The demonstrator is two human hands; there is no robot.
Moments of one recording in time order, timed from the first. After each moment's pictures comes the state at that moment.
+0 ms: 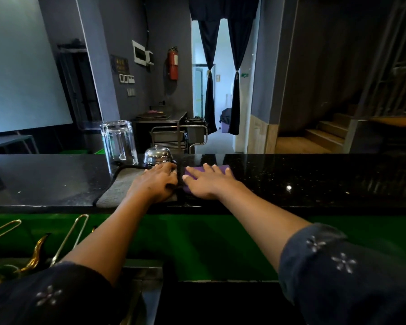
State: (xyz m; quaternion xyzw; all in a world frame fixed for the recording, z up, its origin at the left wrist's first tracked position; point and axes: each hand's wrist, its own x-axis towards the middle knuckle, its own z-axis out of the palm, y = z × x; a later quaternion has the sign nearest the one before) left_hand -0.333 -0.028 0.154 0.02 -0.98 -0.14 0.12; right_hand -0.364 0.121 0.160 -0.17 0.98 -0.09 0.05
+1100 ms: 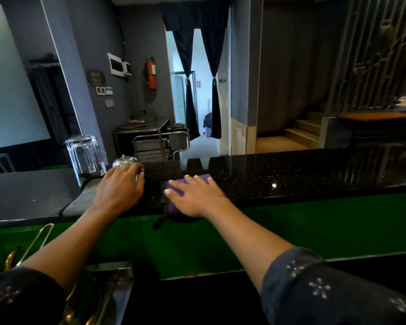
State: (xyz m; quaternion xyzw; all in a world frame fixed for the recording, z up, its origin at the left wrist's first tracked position) left_hand -0.296 0.002 0.165 -0.02 -0.94 -0.04 0.34; right_hand -0.310 0.197 0.151 -0.23 0.97 -0.10 -0.04
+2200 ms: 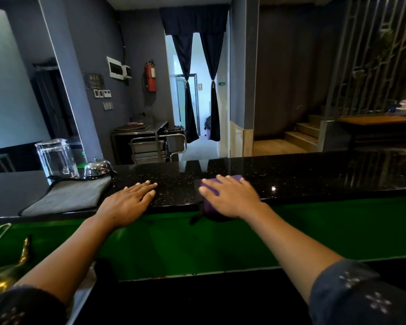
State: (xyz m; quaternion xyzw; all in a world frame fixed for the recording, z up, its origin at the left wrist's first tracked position) left_hand -0.291 0.094 0.145 -0.06 -0.99 -0.06 0.09; right_hand -0.321 0.369 0.142 -0.18 0.98 -0.09 -0.09
